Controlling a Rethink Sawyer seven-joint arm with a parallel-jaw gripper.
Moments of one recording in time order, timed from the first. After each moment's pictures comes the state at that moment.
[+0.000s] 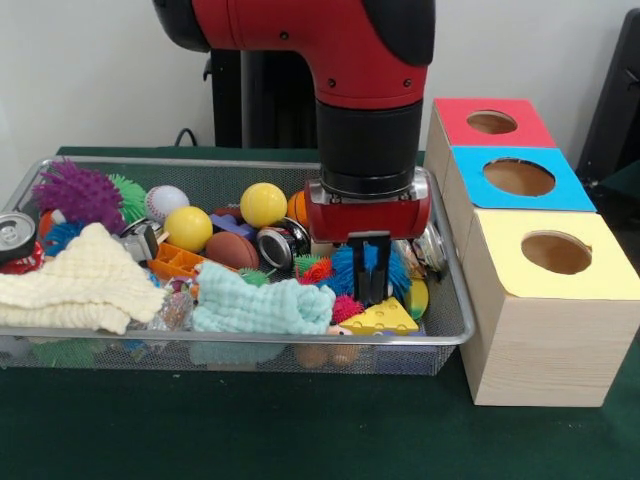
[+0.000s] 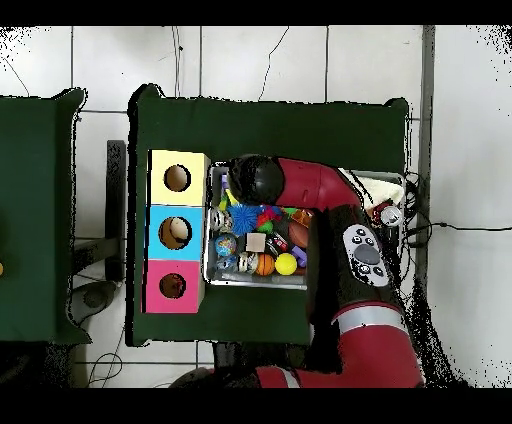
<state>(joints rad) -0.30 -0.49 0.15 1.40 -0.11 0.52 1.56</state>
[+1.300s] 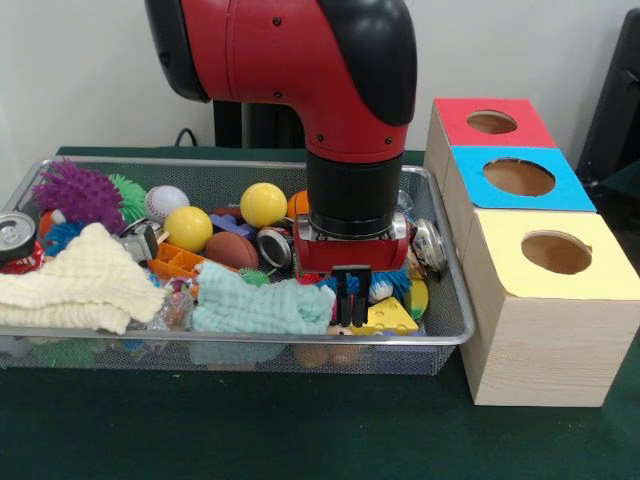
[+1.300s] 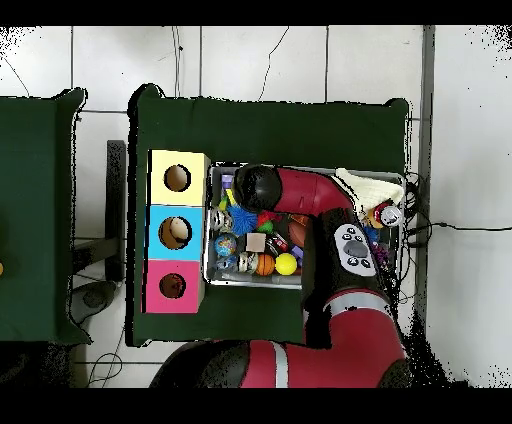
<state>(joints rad) -0.28 -0.40 0.09 1.38 -0.10 0.48 1.56</state>
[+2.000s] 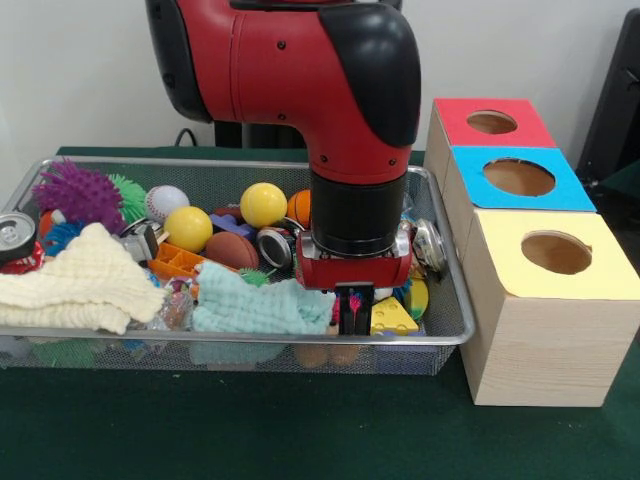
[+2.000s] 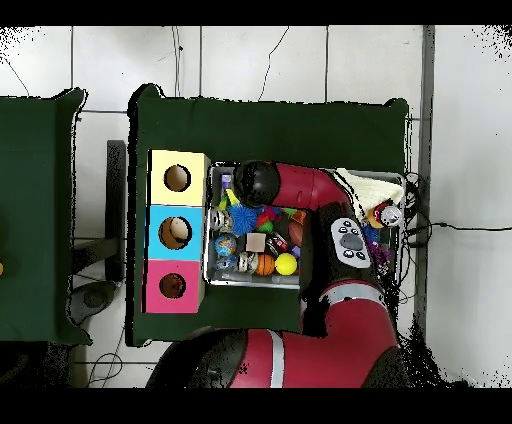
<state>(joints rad) -0.27 -0.35 0.09 1.32 -0.10 0.52 1.56</state>
